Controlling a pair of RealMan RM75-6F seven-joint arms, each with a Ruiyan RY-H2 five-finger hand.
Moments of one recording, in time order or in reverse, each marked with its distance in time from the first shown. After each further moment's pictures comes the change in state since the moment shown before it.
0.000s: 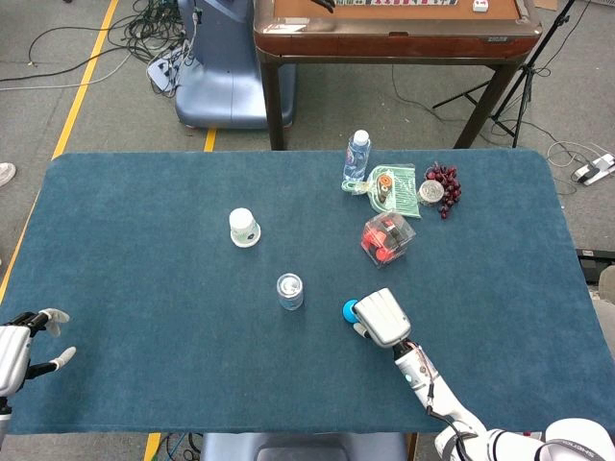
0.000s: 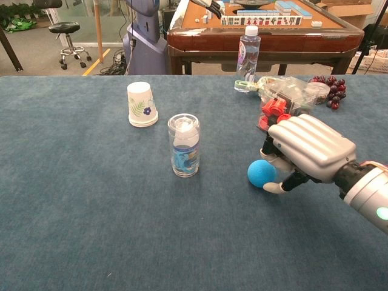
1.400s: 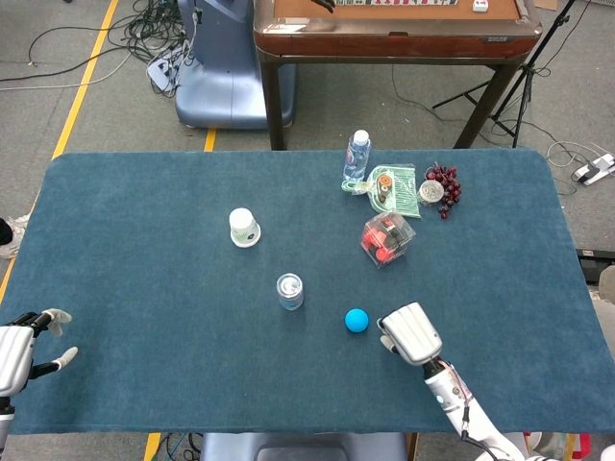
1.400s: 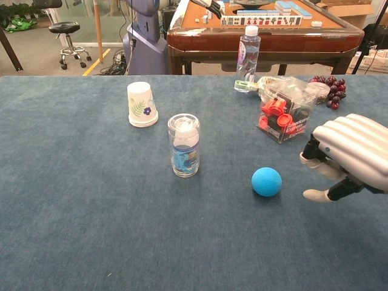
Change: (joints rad) left arm -0.003 -0.012 0.004 0.006 0.006 0.005 0.022; right arm -0.129 0.181 -0.051 -0.216 -0.057 0.048 -0.055
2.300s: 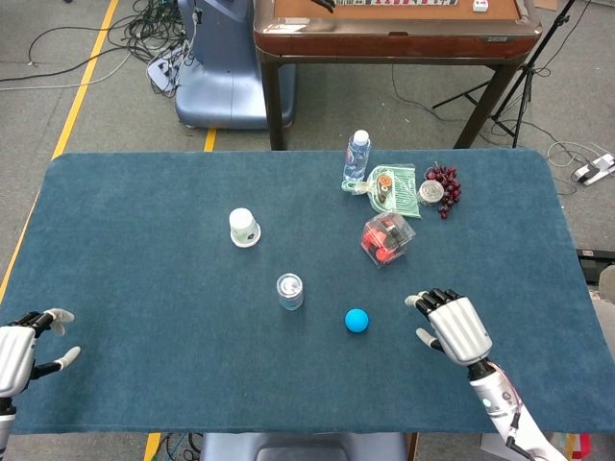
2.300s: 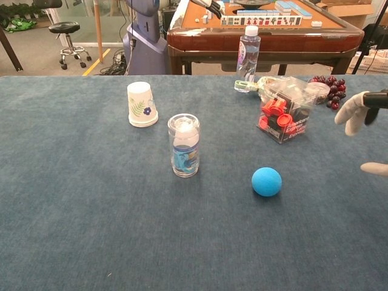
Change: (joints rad) left arm -0.002 -0.013 0.005 0.020 0.019 0.017 -0.024; right arm -0.075 0.198 0.015 -0.083 -0.062 0.120 0.122
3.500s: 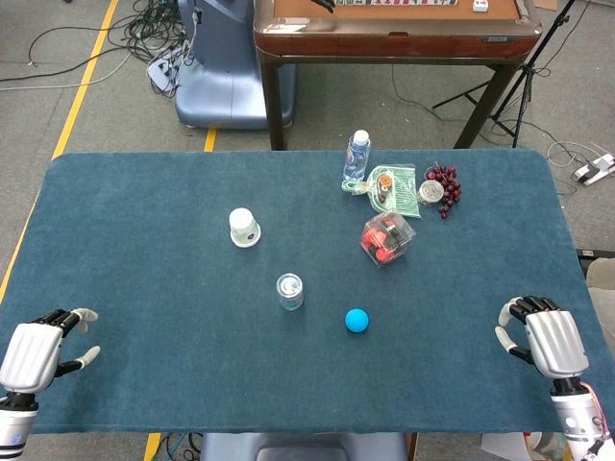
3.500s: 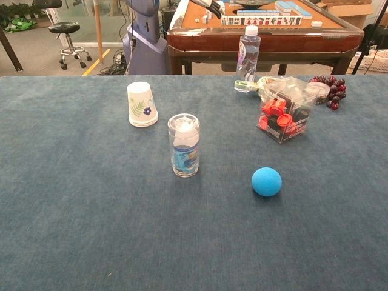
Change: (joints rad) left arm -0.031 -0.064 0.009 0.047 0.059 -0.004 0.061; right arm -0.171 0.192 -0.012 0.026 0.160 0.092 0.284
